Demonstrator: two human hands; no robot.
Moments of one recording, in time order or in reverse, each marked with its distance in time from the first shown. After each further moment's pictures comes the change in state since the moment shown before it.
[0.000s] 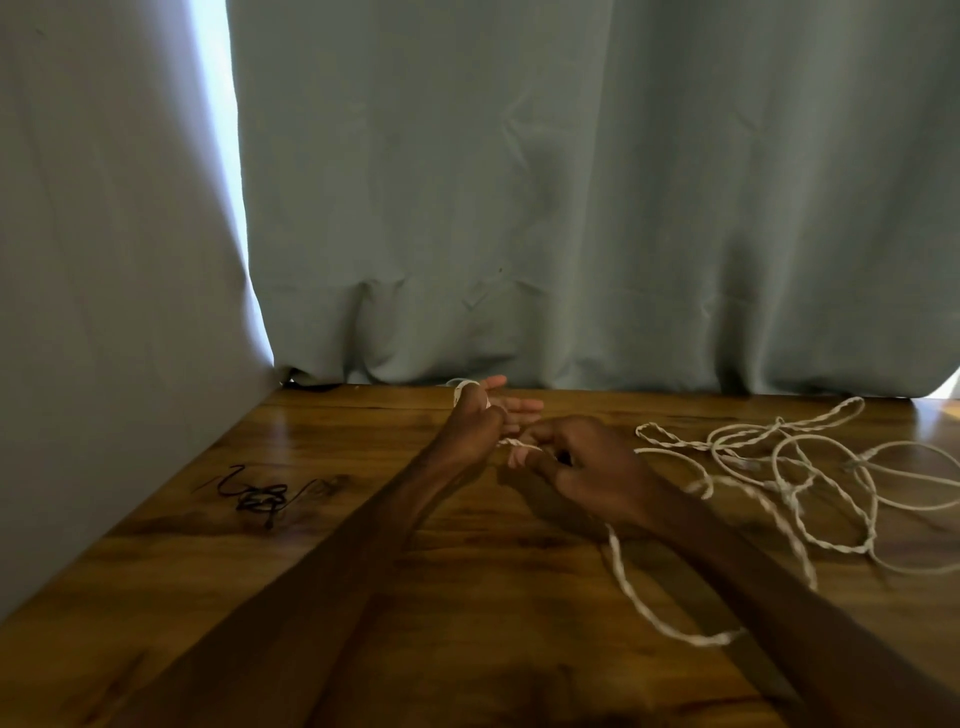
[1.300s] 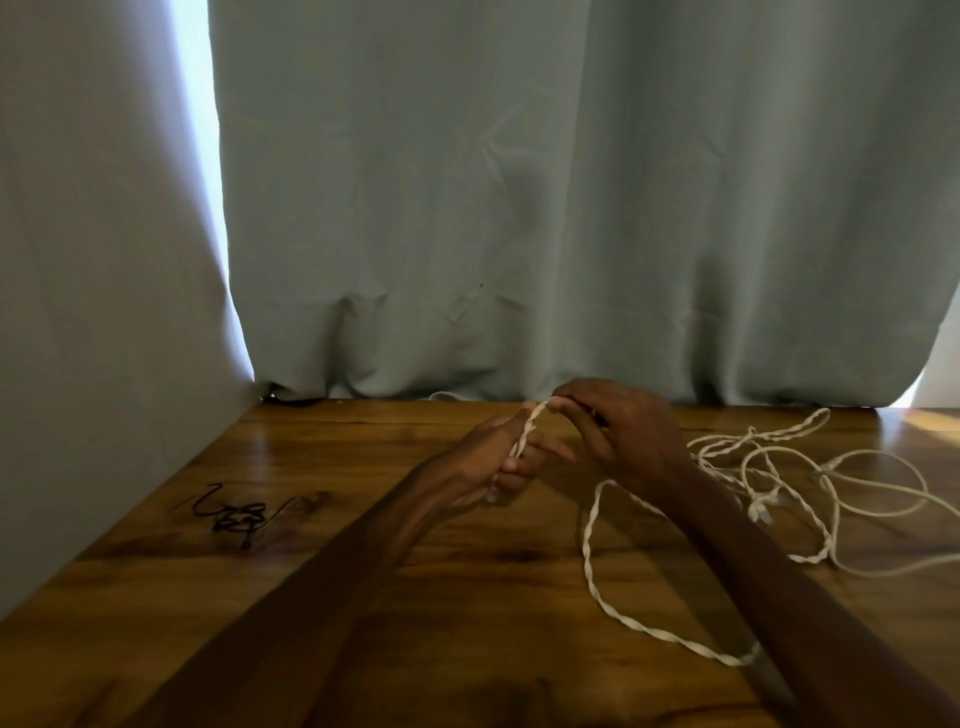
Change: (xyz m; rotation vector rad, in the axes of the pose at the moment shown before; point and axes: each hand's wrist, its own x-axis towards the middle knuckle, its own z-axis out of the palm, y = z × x) left_hand -0.028 0.023 0.024 -0.033 -0.441 -0.259; right_hand 0.000 0.042 -0.038 -0.374 0.498 -0.258
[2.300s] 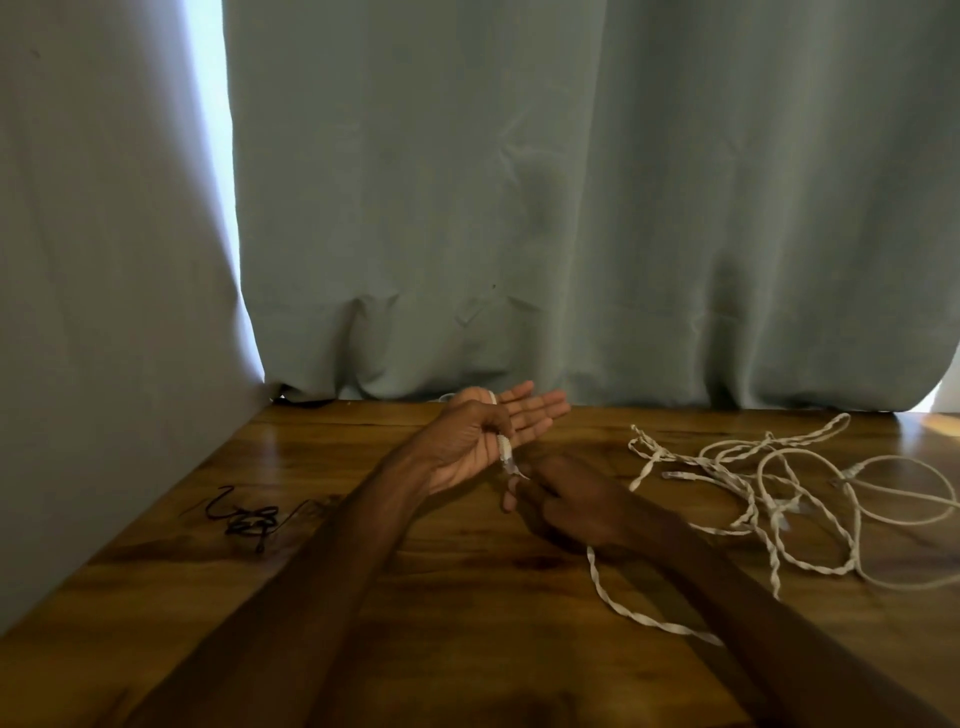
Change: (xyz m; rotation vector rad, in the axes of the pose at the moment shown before) left_hand -0.006 0.013 -0.028 -0.565 -0.057 0.182; right_hand -0.007 -0.040 0.034 0.324 -0.662 0.303
